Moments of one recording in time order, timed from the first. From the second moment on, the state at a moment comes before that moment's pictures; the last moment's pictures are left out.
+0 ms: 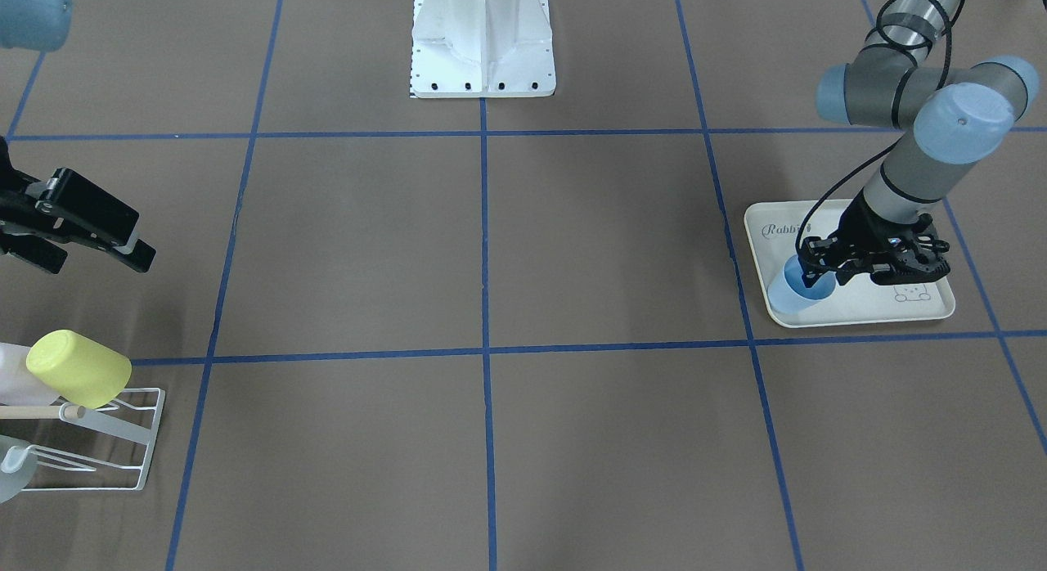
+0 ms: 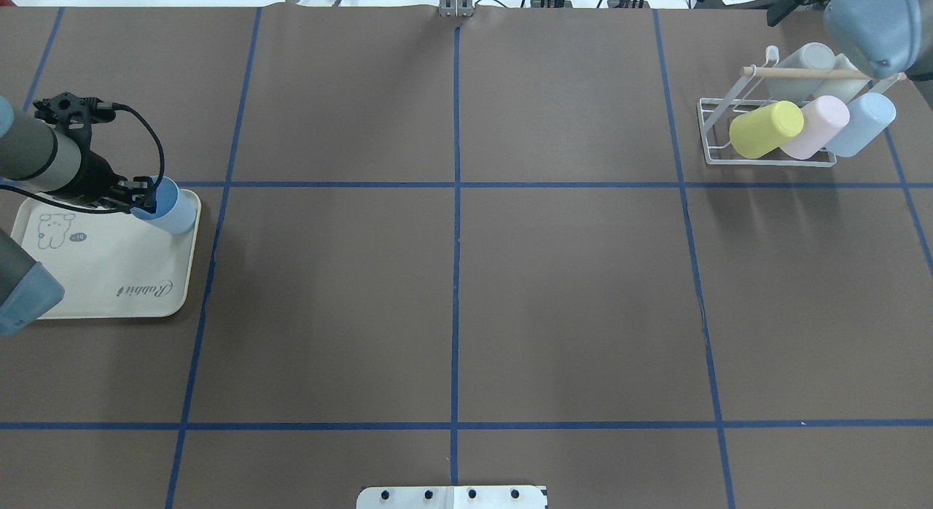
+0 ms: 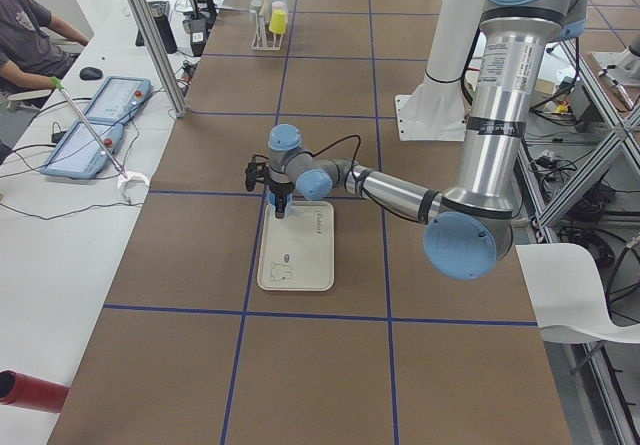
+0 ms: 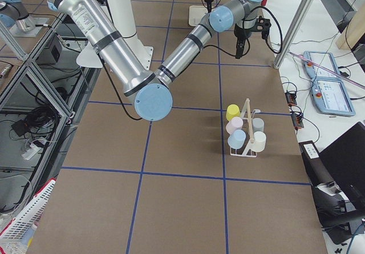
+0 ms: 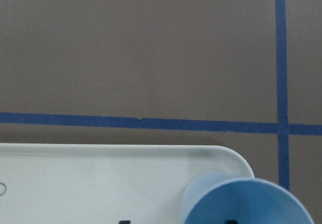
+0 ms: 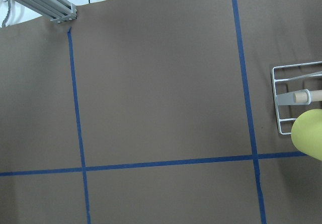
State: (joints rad) left arm -0.93 -1.72 -1.65 -2.01 -2.07 -0.91; right arm 1.24 -0.92 1.78 -1.83 2.45 0.79
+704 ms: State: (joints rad) left arm -1.09 -1.71 -1.69 -1.97 -2.21 -0.91; right arm 1.23 -0.92 1.78 -1.83 2.45 0.79
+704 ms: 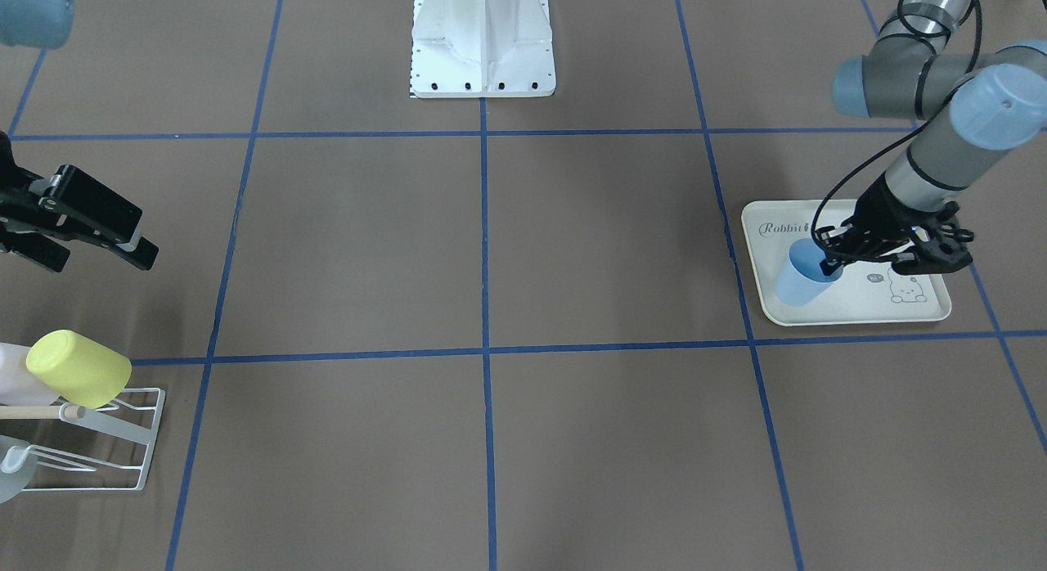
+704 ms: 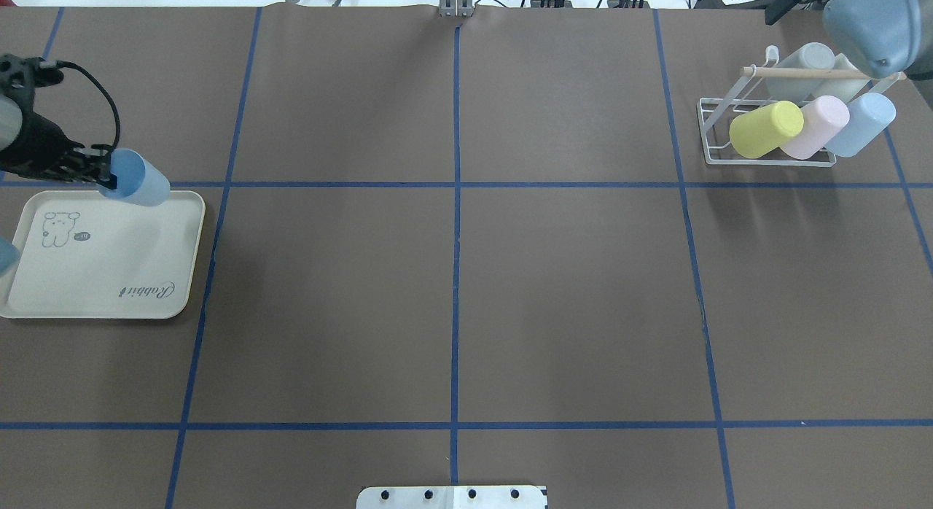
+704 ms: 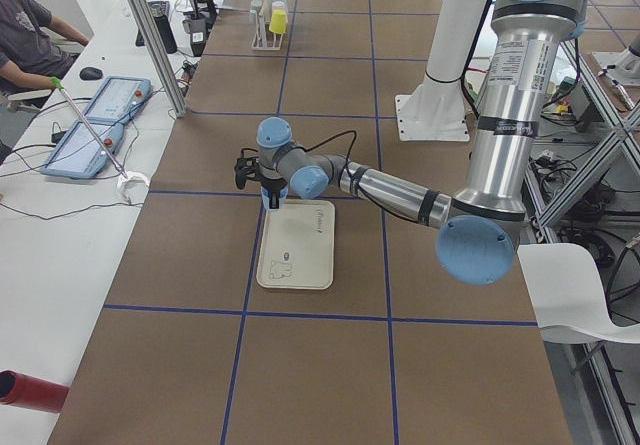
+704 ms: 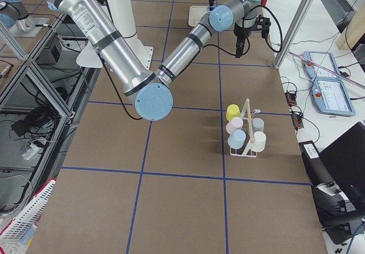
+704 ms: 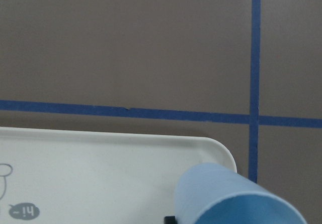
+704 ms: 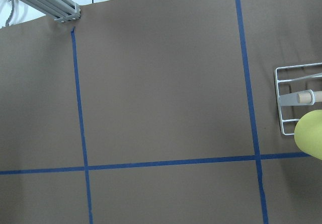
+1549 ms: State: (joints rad) left arm -1.14 -1.87 -1.70 -1.93 -1.96 -1.35; right arm 1.21 -0.93 1.84 -1.83 2.35 0.80
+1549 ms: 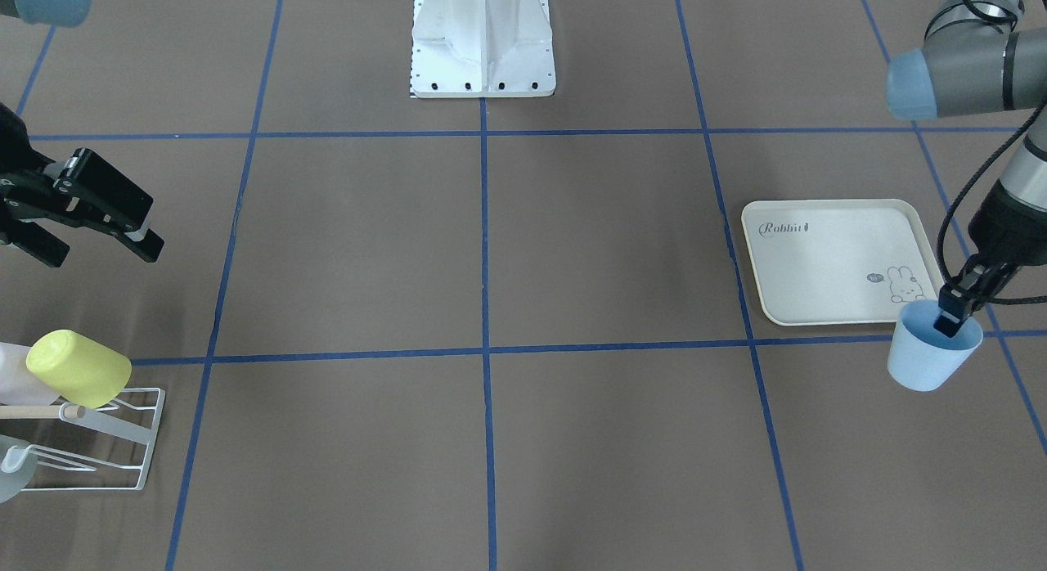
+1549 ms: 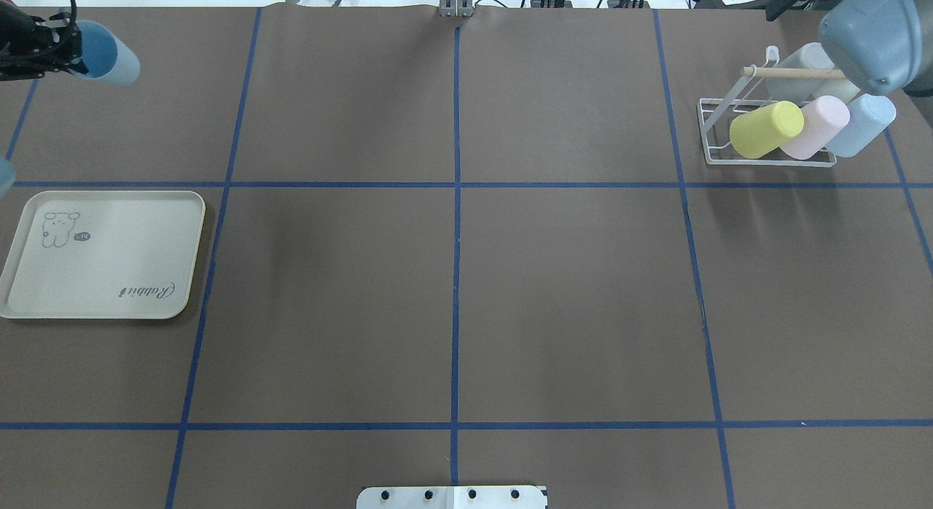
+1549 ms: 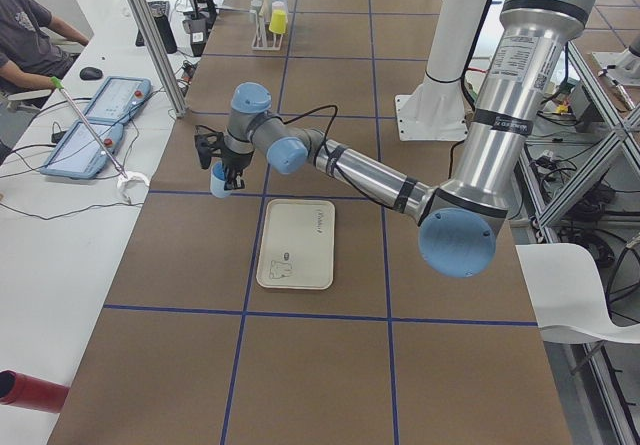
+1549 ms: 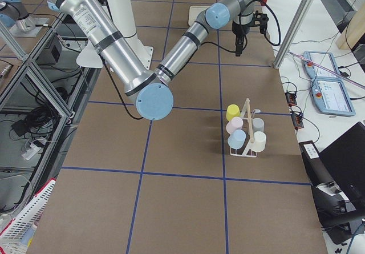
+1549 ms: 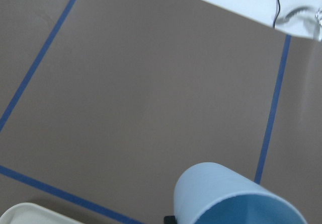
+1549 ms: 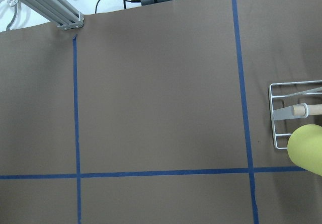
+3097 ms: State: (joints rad) left arm -0.70 -1.89 -1.72 -2.76 -1.50 -2.28; right arm 0.99 -1.31 1.74 -0.48 2.19 1.70
